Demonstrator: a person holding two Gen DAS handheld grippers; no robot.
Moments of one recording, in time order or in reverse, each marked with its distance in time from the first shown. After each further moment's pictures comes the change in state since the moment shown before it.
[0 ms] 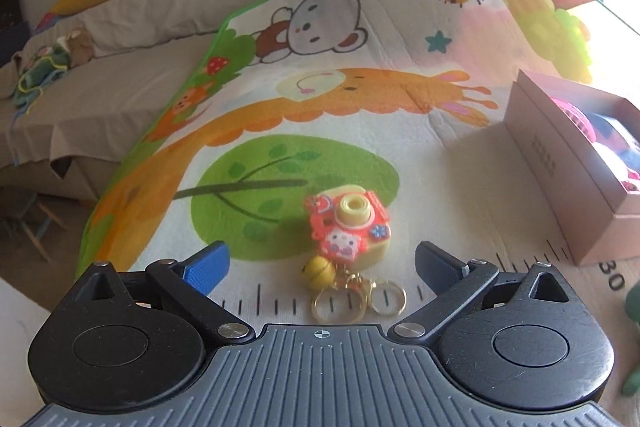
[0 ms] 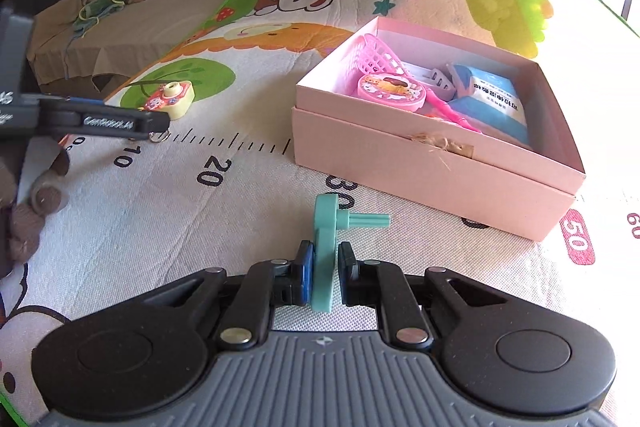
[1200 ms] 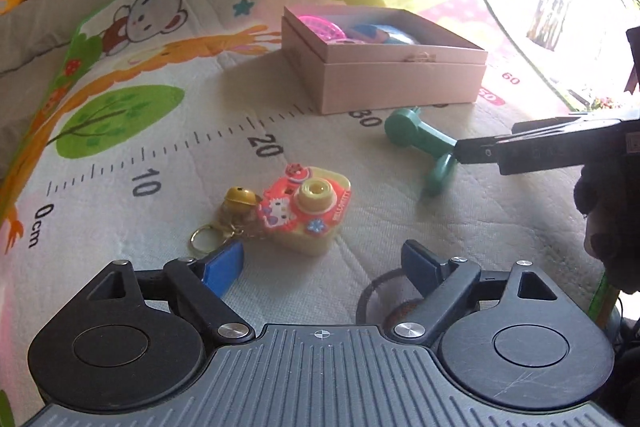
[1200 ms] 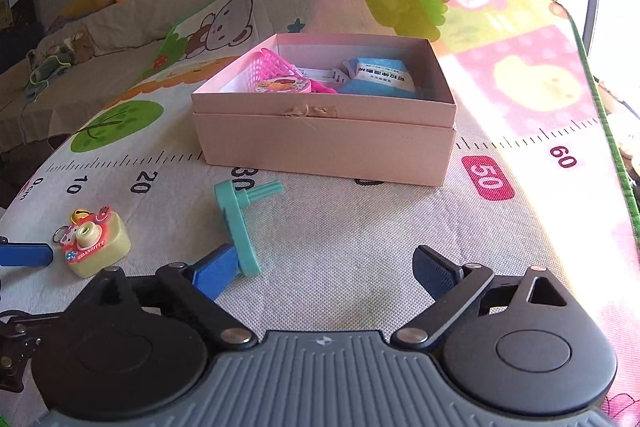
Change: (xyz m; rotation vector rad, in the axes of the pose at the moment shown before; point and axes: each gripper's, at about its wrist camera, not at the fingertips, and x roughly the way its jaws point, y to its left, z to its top) left arm -0.103 -0.066 -0.095 0.216 0.053 -0.406; right arm -0.025 -0.047 -0.047 0.197 -0.106 -0.136
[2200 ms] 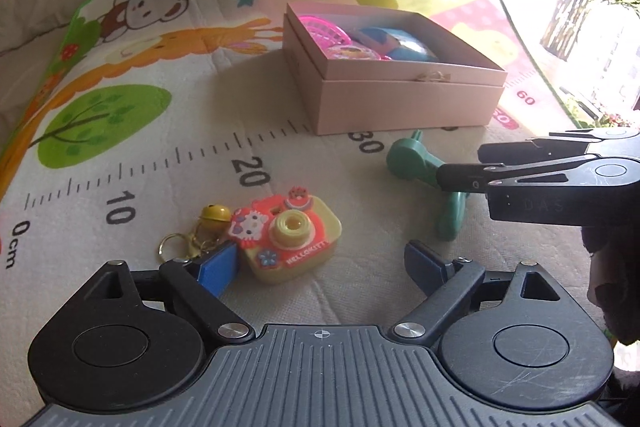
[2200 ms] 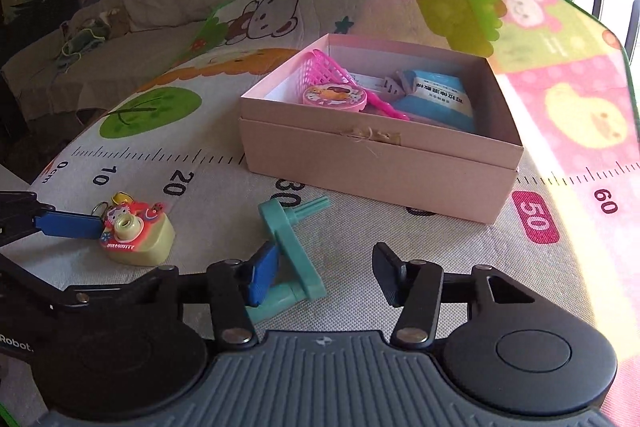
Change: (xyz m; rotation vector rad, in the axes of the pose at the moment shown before) left arm 0.023 -0.011 0.031 -0.050 0.039 0.012; right arm 0.007 0.017 0.021 -0.100 0.024 0.089
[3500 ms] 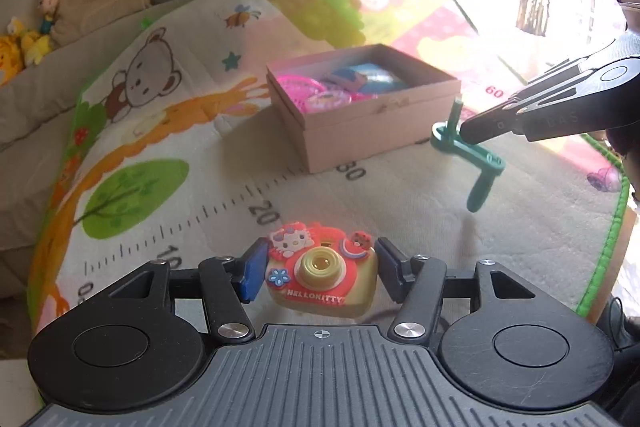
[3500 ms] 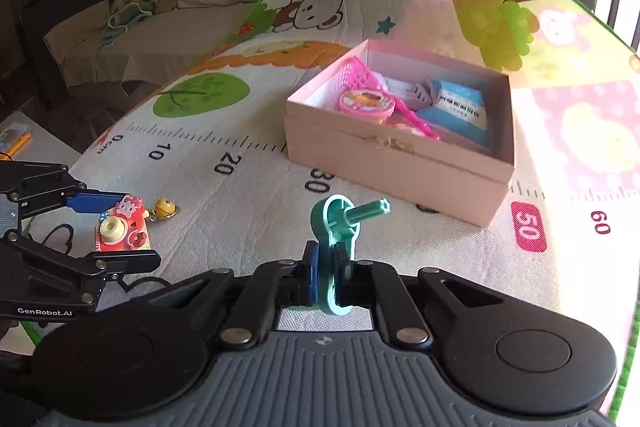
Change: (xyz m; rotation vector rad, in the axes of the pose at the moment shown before) left arm -0.070 -0.023 0.002 0.235 -0.154 0.066; right arm -0.069 -0.008 0.031 -0.123 -0.011 0.119
